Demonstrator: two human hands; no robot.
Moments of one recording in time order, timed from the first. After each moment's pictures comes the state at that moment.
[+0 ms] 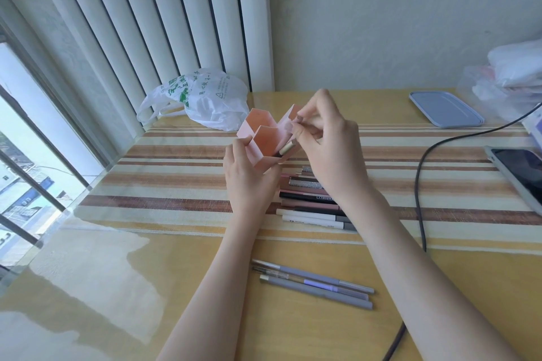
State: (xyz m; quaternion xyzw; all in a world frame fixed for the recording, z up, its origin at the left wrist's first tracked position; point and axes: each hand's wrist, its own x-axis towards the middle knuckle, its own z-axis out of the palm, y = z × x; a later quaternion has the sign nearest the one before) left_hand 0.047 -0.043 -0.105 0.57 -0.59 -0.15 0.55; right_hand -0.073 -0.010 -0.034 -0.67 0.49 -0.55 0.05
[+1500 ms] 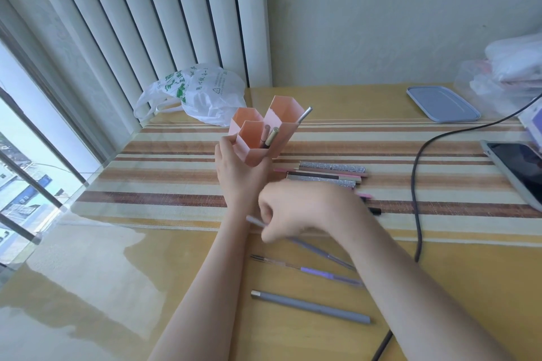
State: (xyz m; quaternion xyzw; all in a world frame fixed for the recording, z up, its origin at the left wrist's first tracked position) left_hand 0.054 -0.048 -0.103 0.61 -0.54 -0.21 0.54; right_hand -0.034 0.027 -0.021 -0.81 0.54 0.12 0.21
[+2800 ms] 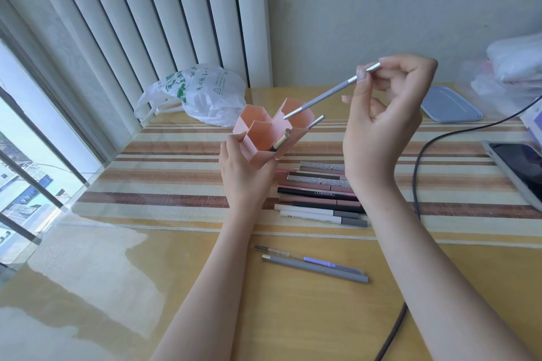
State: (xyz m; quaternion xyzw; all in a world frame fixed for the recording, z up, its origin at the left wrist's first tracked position) left_hand 0.050 -0.044 -0.103 0.59 -0.57 -0.17 0.55; right_hand -0.086 -0.002 -0.012 -0.45 0.43 -0.78 -0.05
